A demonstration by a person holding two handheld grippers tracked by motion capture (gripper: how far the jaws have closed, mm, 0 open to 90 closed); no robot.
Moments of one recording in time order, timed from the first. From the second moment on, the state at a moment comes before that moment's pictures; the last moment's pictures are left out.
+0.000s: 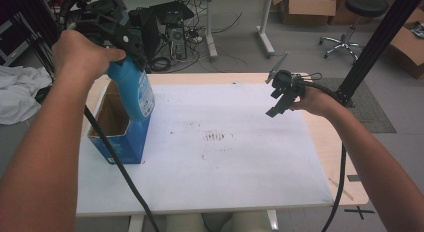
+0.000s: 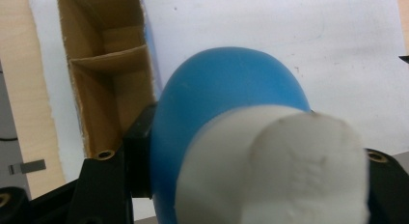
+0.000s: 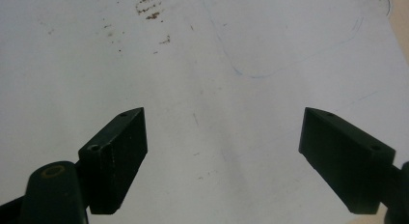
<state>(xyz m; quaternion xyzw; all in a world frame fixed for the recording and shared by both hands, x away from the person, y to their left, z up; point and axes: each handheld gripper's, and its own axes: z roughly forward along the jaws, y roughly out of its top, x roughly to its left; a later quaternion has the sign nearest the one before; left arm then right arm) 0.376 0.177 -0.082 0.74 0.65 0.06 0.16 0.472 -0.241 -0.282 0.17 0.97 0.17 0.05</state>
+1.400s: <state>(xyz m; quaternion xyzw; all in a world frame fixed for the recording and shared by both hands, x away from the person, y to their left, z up) 0.396 0.245 -0.148 0.71 0.68 0.11 0.15 0.477 -0.247 -0.287 0.19 0.97 0.16 0.05</state>
